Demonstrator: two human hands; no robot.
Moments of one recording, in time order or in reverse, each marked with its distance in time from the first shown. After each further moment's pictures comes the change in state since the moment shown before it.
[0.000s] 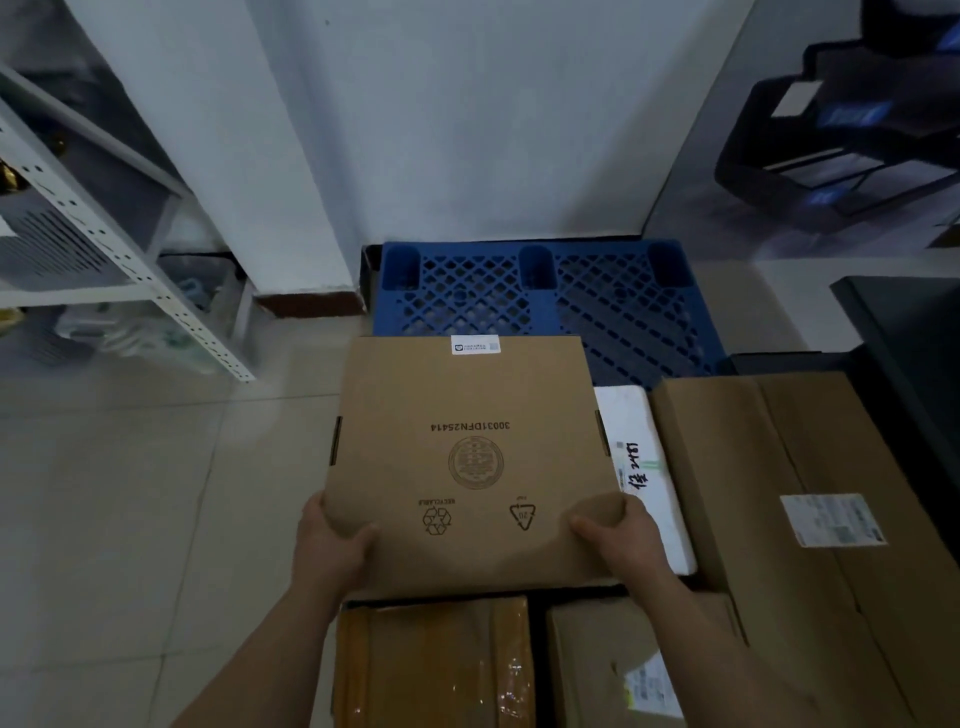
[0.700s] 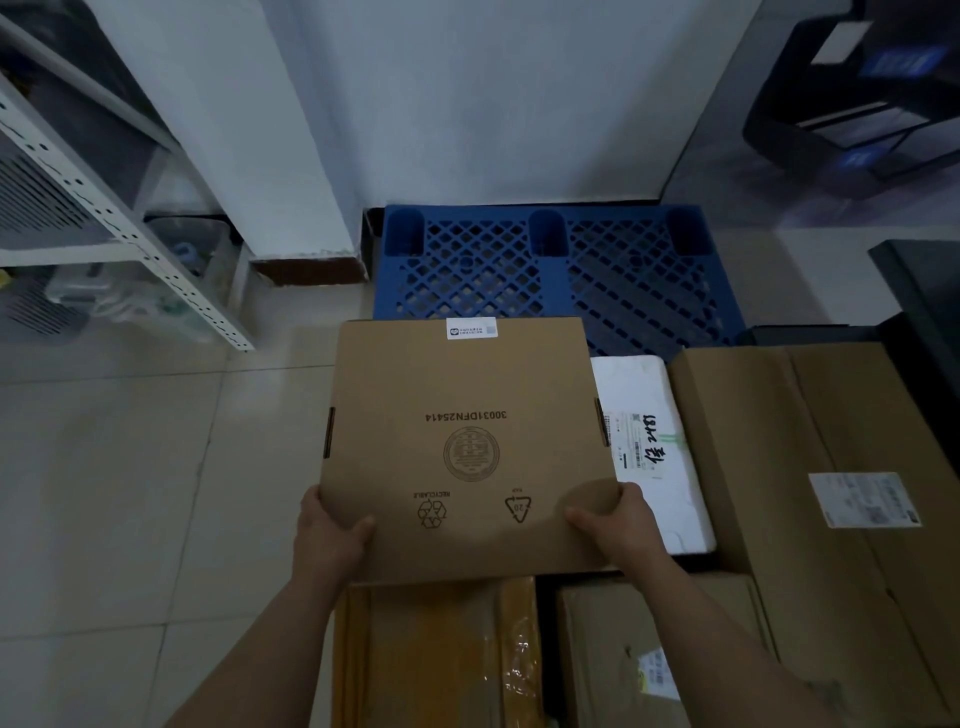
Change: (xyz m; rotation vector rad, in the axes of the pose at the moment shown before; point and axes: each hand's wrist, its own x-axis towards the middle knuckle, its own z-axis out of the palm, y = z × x) left_hand 0.027 -0.043 0.017 0.099 0.012 -0.078; right_hand 0.028 0.033 0.034 -0.091 -0.034 0.037
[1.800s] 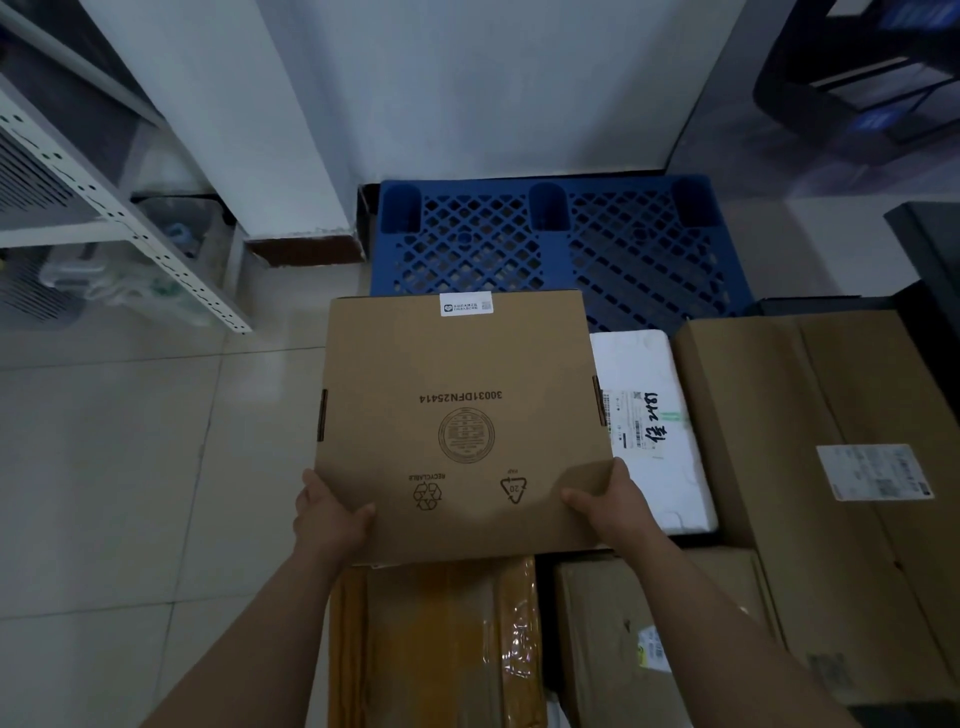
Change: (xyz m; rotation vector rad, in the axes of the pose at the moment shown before) left_hand 0.010 -0.009 0.011 0.259 -0.016 -0.031; right_hand 0.007 0.012 0.009 -0.009 -0.095 -0.023
